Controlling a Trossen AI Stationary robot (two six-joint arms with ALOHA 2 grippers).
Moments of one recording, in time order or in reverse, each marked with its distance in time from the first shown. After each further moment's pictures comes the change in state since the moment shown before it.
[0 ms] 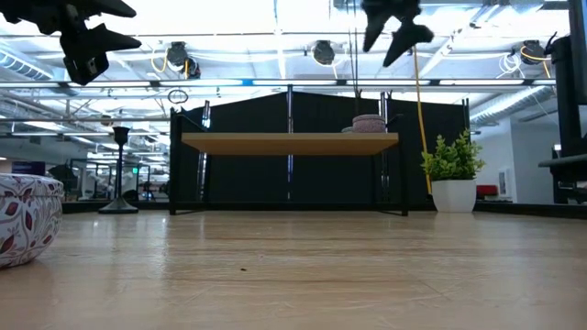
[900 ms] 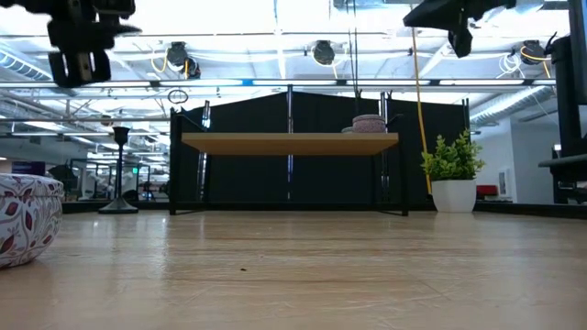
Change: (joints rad) left arm -0.070 0.352 0.051 0.271 0.183 -0.340; right arm 0.258 -0.788 -0.983 1.018 0.078 -0.020
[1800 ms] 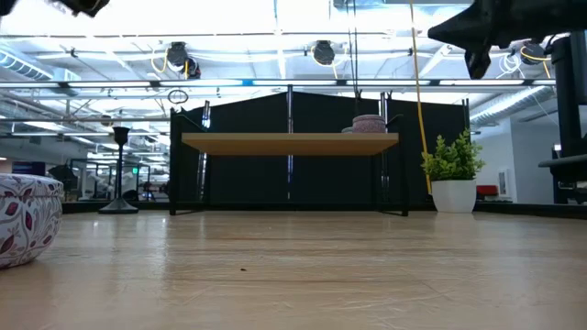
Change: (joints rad) left arm -0.075 0.443 0.510 -0.711 0.437 -0.544; right arm 0.000 -0.288 -0.321 0.197 -0.110 -0.140
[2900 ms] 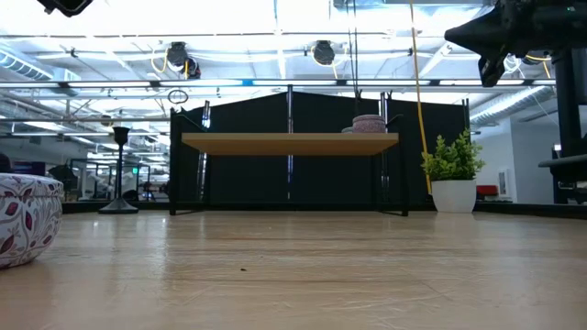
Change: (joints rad) left arm -0.083 0.036 0.000 0.066 -0.204 -0.235; right arm 0.000 -0.191 -0.106 0.000 -0.021 -0.001
